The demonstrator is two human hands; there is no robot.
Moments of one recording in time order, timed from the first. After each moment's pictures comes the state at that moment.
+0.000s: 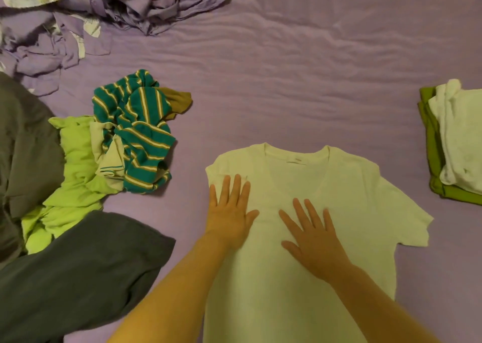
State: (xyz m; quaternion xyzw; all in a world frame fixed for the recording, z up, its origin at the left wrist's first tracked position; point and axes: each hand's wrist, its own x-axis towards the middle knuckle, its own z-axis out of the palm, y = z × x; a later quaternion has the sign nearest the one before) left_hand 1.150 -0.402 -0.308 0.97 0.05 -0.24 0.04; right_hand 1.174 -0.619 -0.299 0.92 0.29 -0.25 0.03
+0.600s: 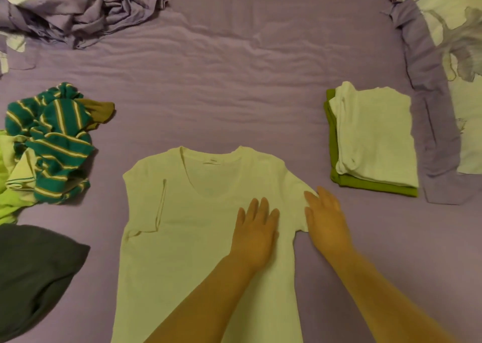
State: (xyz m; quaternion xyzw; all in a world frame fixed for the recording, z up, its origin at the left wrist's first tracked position) left_hand 1.180 -0.634 -0.263 0.95 -0.06 -0.25 0.15; right_hand 1.238 -0.798 -0.265 0.97 0.08 -0.19 -0.11
